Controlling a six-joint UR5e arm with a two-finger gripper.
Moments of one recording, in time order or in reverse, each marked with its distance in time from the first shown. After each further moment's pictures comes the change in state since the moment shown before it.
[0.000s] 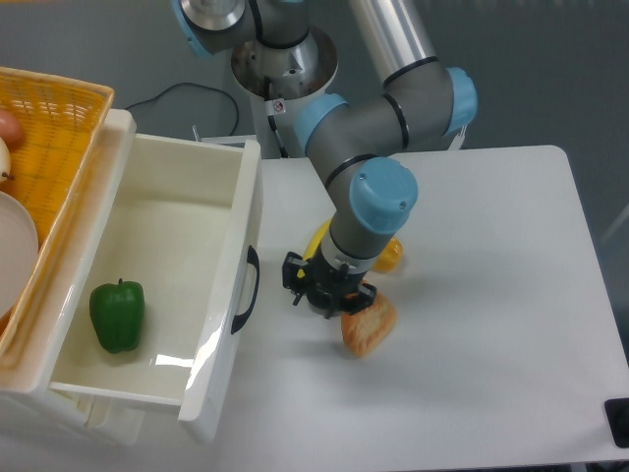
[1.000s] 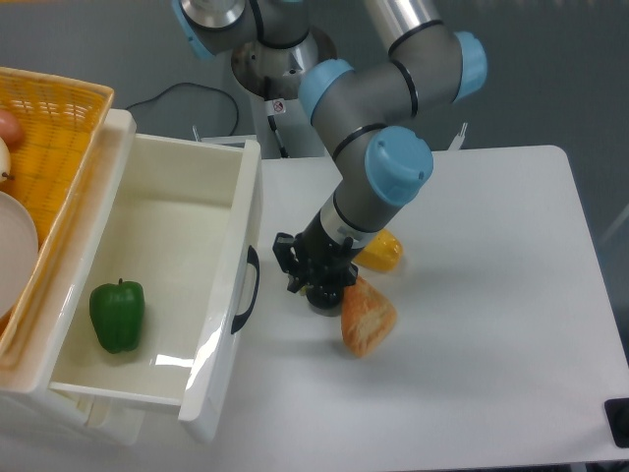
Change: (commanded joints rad) arm 0.031 0.075 0.012 -0.104 -0.109 0.000
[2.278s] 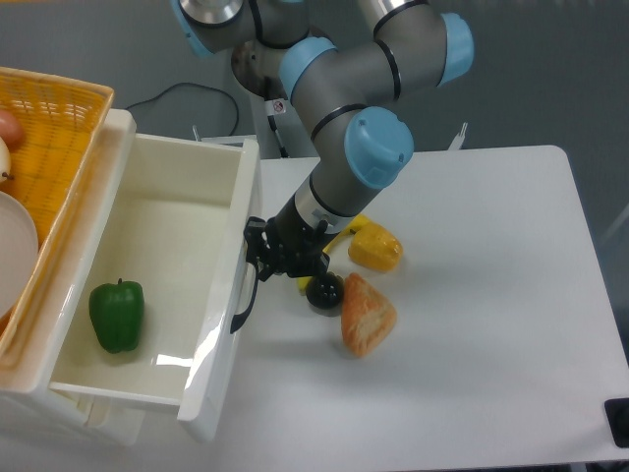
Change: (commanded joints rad) arm -0.029 0.035 -0.002 -0.037 -0.049 -0.005
